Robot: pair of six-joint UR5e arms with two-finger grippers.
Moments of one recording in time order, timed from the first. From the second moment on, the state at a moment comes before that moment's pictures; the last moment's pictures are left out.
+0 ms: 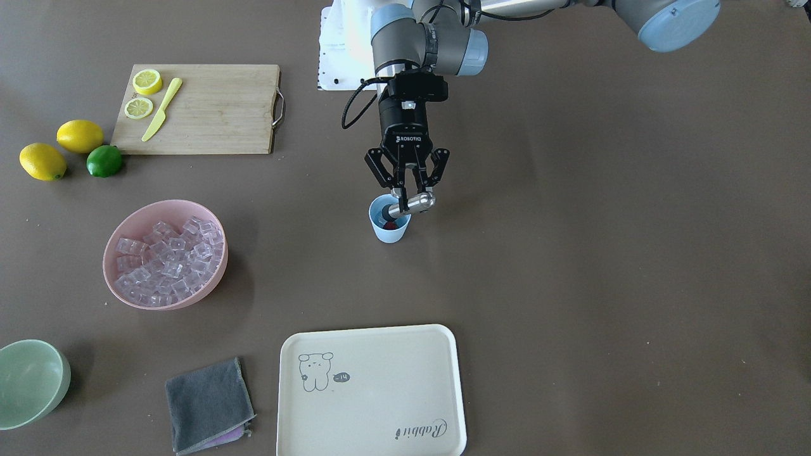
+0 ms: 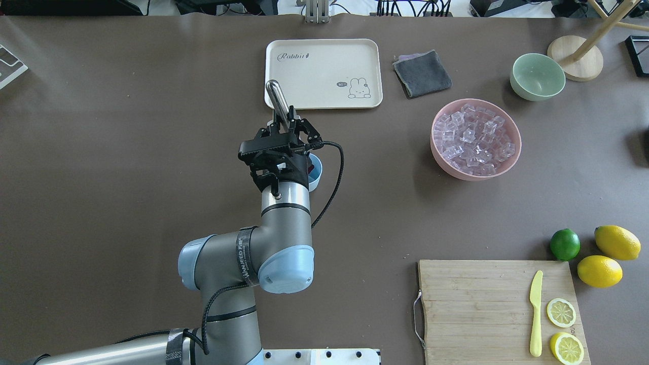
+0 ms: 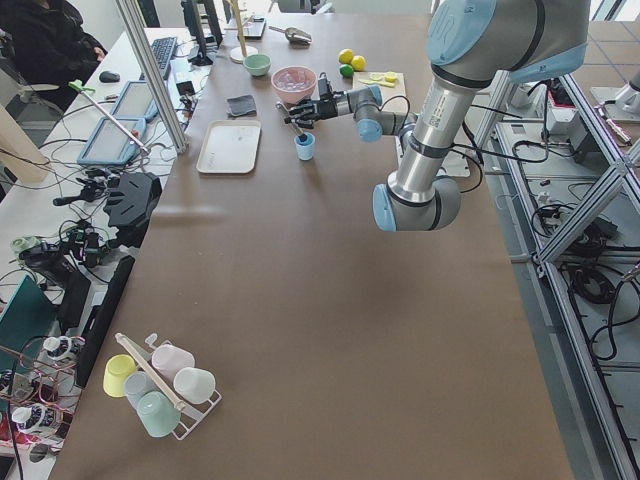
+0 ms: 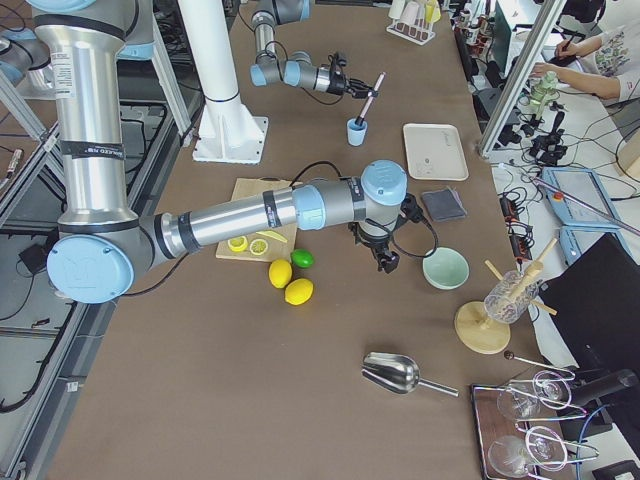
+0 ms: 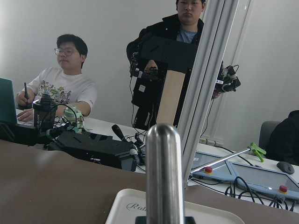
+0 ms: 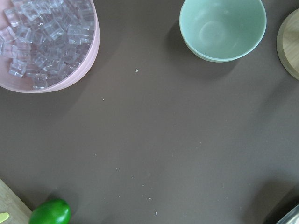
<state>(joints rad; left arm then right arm) -0.26 -2.28 -1.55 -1.89 -0.43 -1.55 1.45 -1.54 1.83 -1.63 2.46 -0.43</state>
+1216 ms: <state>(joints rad) -0.39 -2.26 -1.76 -1.89 -0.67 -1.41 1.44 -1.54 1.83 -1.63 2.46 -0.41</state>
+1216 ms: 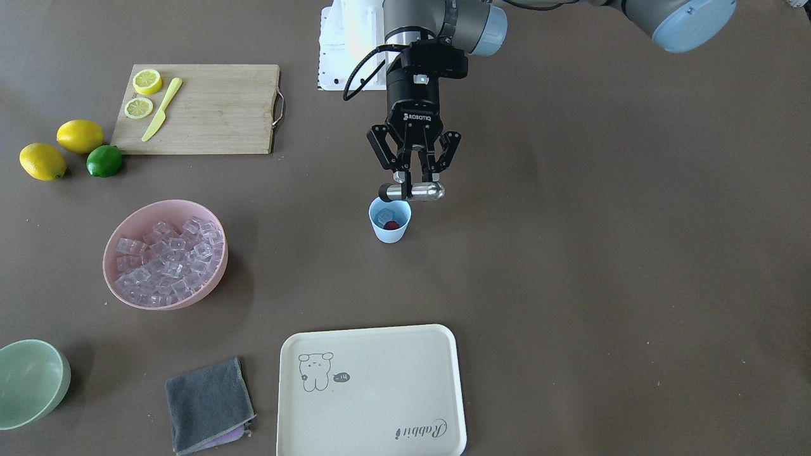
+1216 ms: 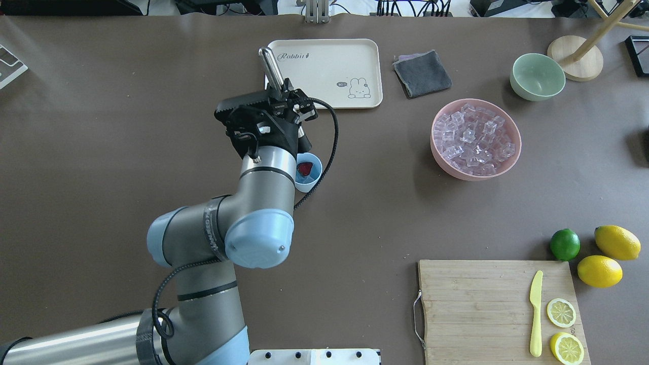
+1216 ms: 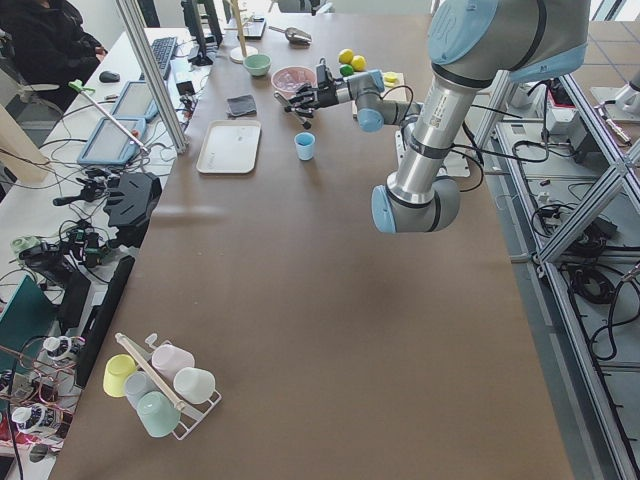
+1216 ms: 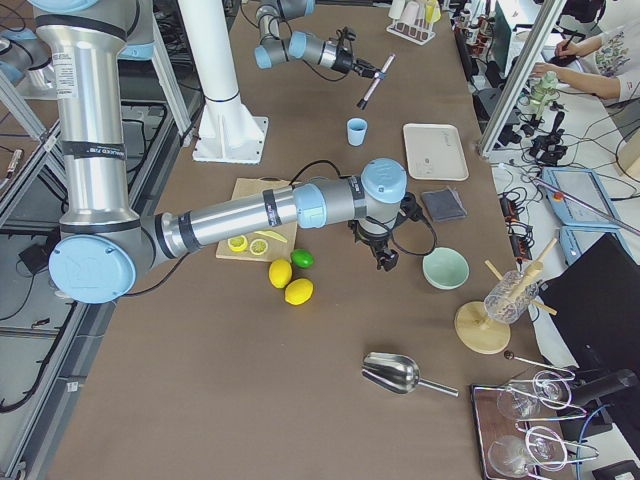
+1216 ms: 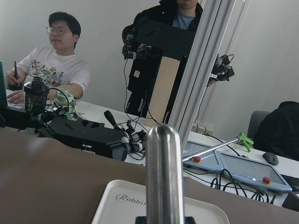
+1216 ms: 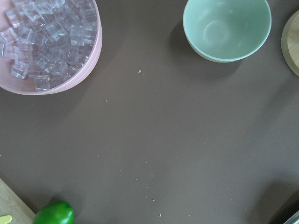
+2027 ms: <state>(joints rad) -0.96 -1.80 -1.76 -2.10 -1.84 -1.15 1.44 -1.55 1.85 -1.63 2.44 -0.41</state>
